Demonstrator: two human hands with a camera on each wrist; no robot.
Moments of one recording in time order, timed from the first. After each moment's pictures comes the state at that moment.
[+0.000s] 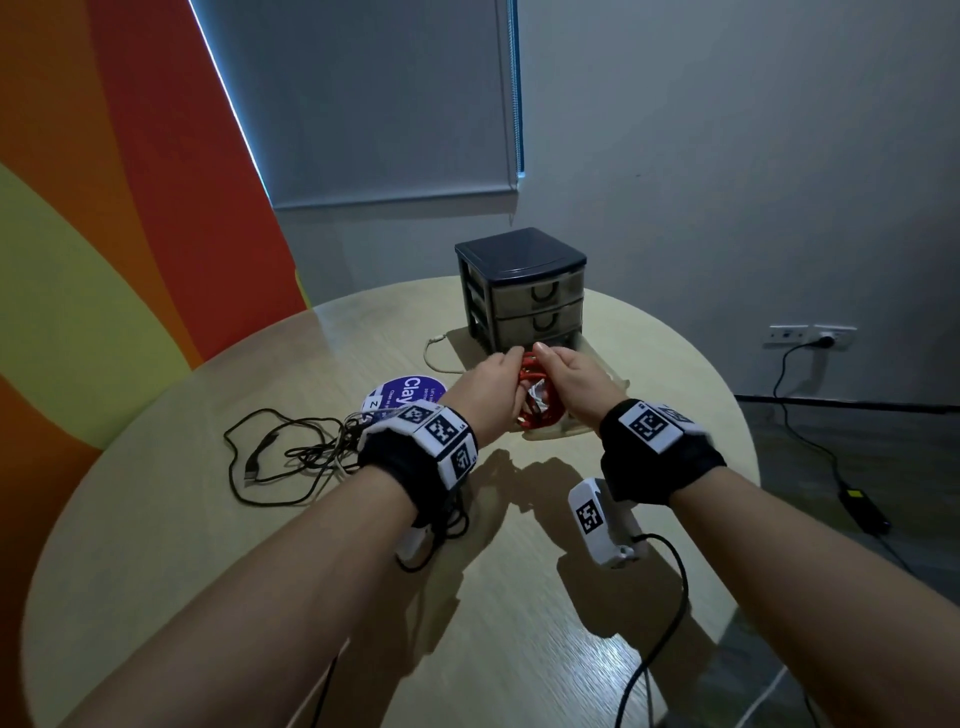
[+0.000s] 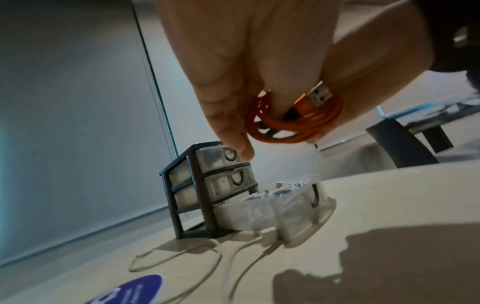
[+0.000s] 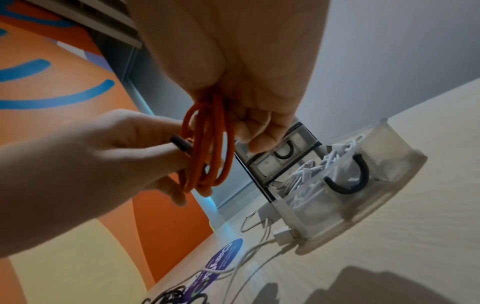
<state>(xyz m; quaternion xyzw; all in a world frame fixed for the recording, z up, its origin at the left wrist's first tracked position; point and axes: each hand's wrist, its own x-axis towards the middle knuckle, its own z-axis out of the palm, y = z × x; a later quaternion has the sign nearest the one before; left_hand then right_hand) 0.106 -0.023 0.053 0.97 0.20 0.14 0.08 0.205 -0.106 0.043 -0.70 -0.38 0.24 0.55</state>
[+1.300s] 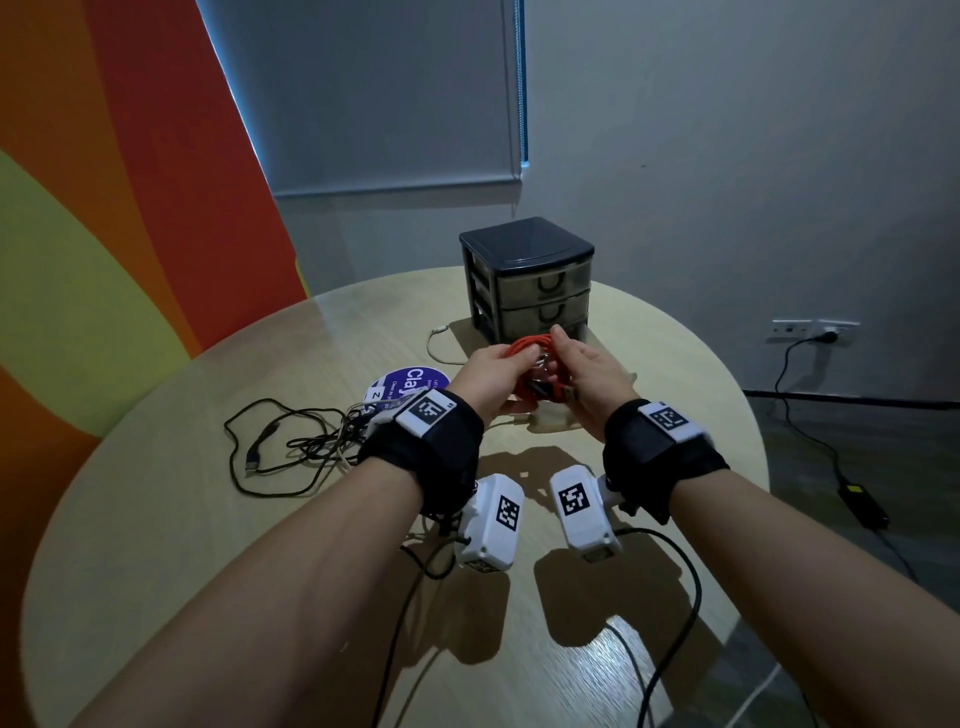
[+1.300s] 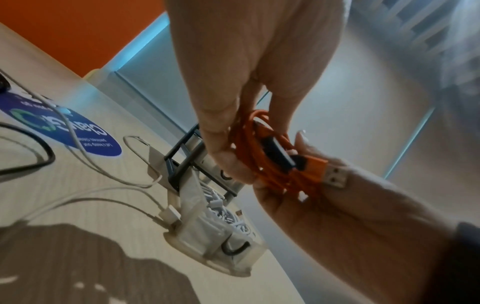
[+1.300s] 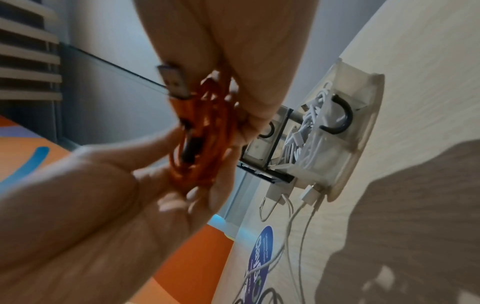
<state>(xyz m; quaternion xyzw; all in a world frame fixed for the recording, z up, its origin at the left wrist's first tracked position) 0.108 -0.031 0.063 0.67 0.31 0.17 0.65 0.206 -0.100 0.030 -0.51 -0.25 0.37 0.73</state>
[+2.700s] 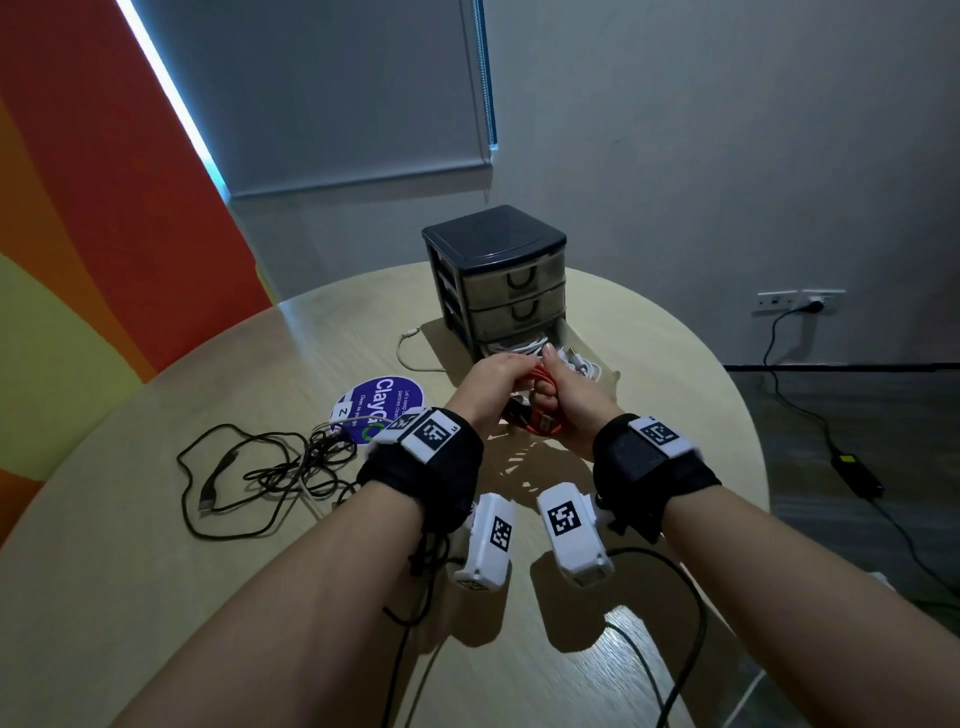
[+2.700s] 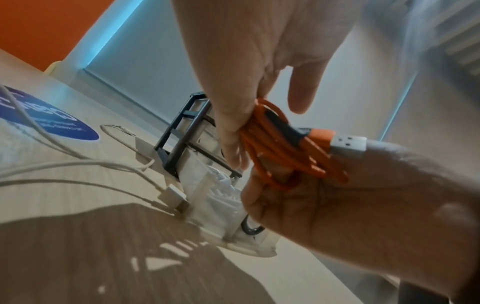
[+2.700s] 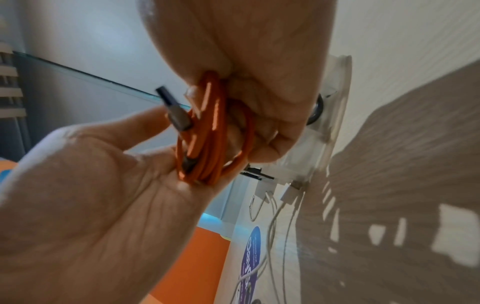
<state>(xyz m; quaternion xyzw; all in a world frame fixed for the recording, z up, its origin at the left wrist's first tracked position) 0.149 -0.025 0.040 0.70 0.25 0.16 0.65 0.231 -0.088 -0.001 -0.56 -0.16 0.42 0.70</state>
